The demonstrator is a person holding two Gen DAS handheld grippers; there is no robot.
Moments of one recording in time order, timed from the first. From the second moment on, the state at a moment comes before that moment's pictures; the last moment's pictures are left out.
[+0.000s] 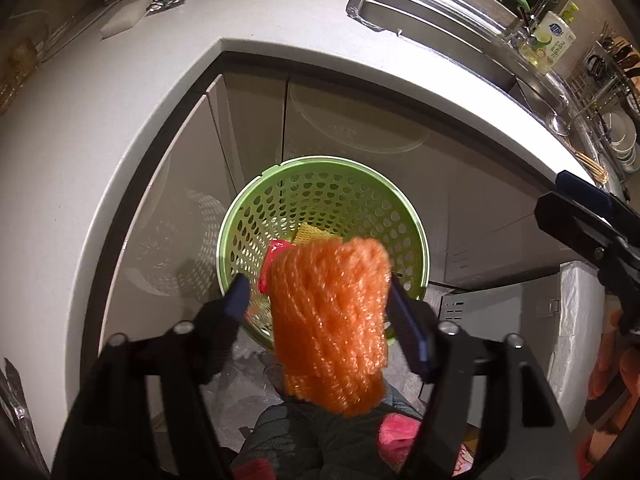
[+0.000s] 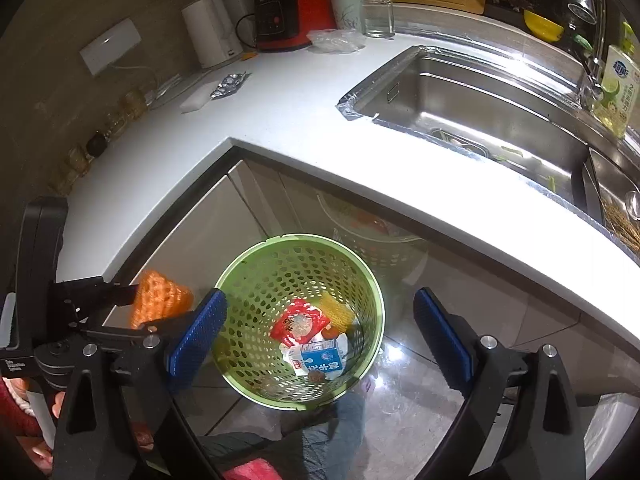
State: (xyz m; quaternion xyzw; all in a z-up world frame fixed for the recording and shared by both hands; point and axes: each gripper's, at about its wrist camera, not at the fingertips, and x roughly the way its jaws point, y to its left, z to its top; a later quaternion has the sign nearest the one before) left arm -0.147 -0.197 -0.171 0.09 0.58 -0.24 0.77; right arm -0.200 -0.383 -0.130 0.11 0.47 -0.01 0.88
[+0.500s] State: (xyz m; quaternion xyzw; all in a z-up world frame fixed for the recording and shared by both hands) left arm -0.134 -0.190 -0.127 0.09 0.53 -0.25 0.80; right arm -0.200 -0.387 -0.114 0.11 0.46 -0.02 0.88
